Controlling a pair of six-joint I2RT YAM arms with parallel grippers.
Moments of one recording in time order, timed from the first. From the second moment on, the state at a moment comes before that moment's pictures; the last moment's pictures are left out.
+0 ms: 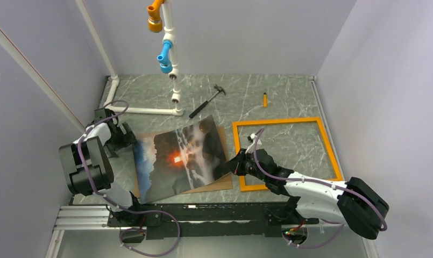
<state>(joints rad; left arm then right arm) 0.34 1.58 0.89 -0.52 0.00 -0.27 0.86 1.06 0.27 0.35 0.03 0.87</state>
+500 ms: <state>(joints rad) 0.35 1.50 0.81 -0.45 0.21 -0.35 0.88 1.09 0.27 0.34 0.09 0.90</state>
